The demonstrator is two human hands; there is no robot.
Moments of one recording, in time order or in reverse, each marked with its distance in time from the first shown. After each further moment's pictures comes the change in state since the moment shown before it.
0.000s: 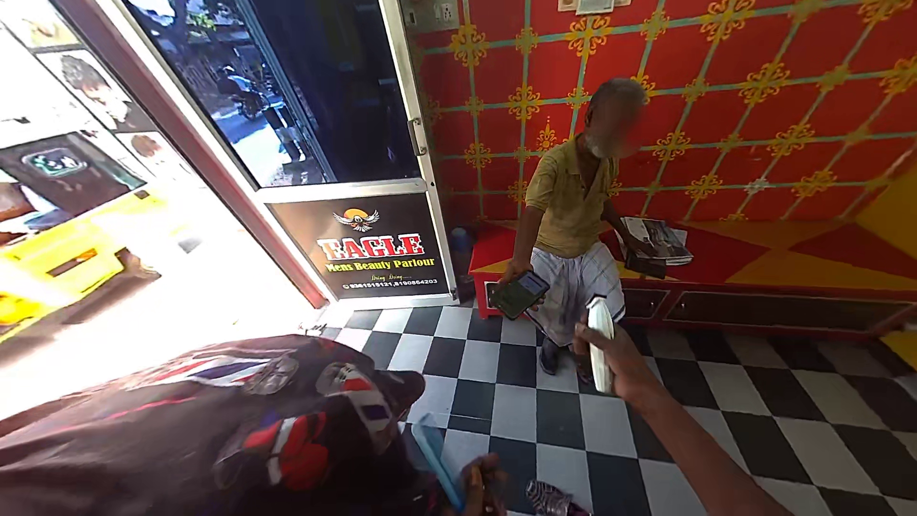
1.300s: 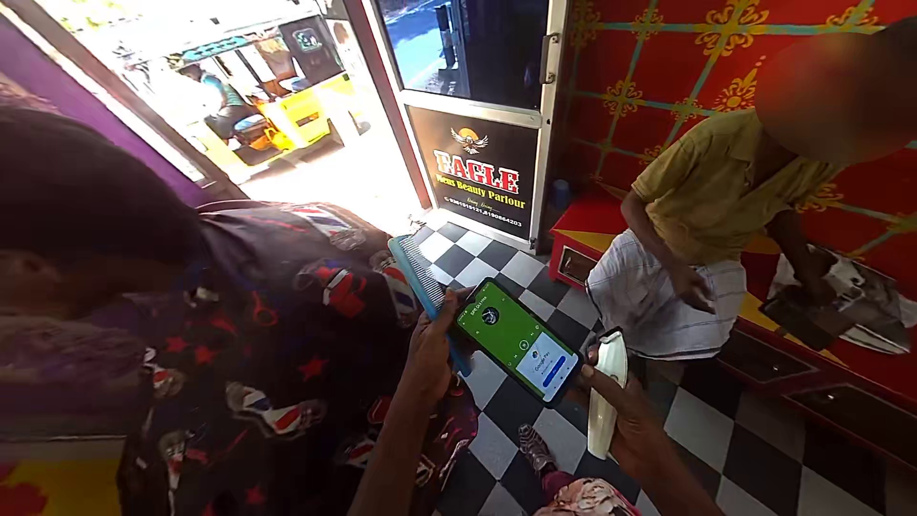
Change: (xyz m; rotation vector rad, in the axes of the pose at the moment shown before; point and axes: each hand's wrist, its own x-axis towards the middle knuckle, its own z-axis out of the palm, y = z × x) left_hand 0.054 0.134 0.098 -0.153 0.565 0.251; right_hand -0.032 -0.026 -0.014 0.305 -0.381 0.413
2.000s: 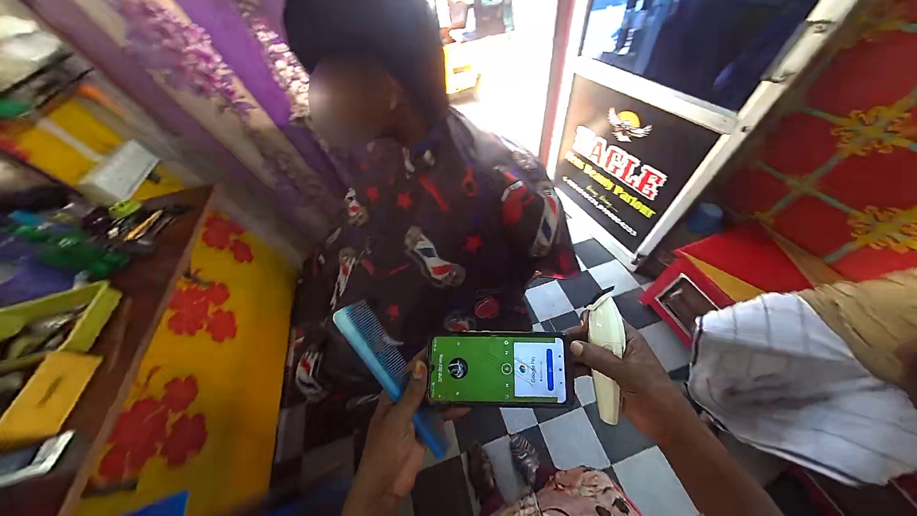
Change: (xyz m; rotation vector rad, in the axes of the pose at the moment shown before) left_hand -0.267 -0.026 -0.141 -0.324 0.568 0.191; right_hand -0.049 0.059 0.116 -0.457 -0.725 0.237
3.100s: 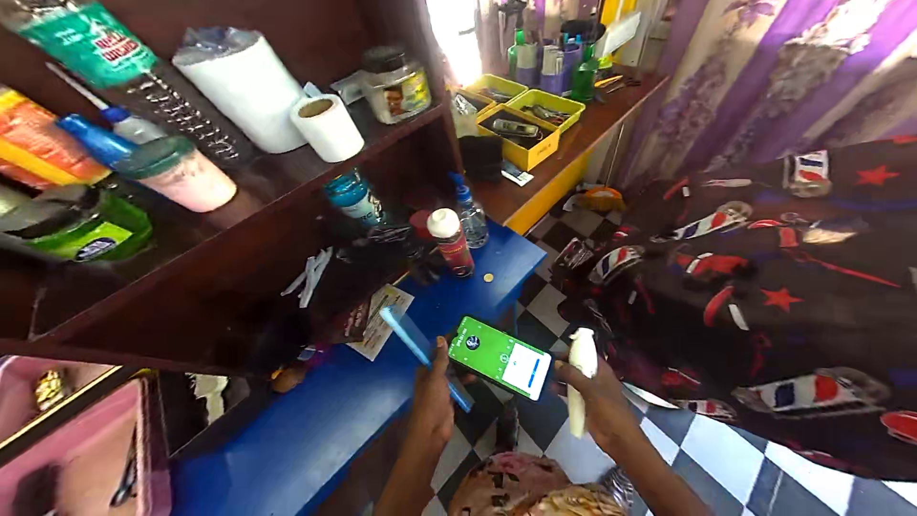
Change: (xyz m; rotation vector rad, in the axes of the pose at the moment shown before) left_hand -0.298 0.016 -0.322 -0.247 1.243 0.338; right_hand -0.140 0.281 0.350 -0.278 -0.765 0.567
